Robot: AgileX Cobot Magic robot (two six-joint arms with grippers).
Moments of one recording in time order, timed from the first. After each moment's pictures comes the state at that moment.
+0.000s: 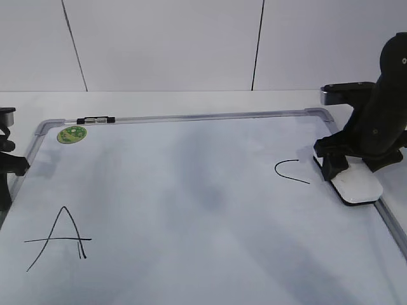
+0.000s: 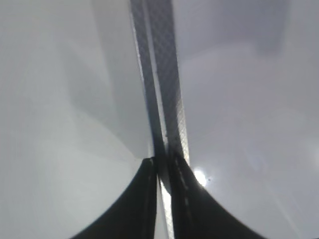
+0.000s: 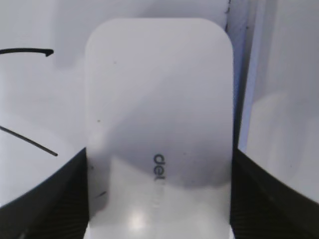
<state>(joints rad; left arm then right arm) -0.01 1.87 -1.13 -0.09 0.90 0.11 0.13 1.87 -1.23 -0.04 0.81 0.03</state>
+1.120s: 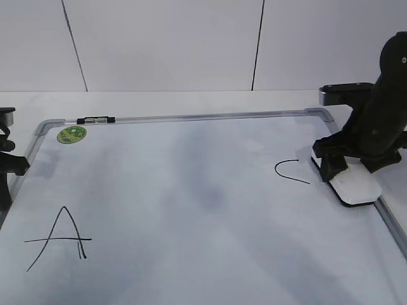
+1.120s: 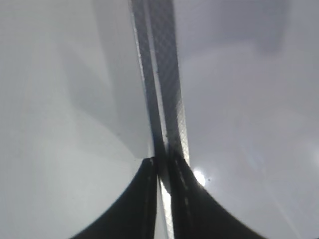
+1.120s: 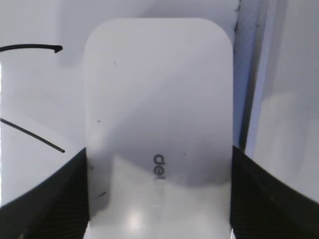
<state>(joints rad) -0.01 1.87 -1.13 -0.10 0.90 0.11 0.13 1.87 -1.23 -0.02 0.82 0.00</state>
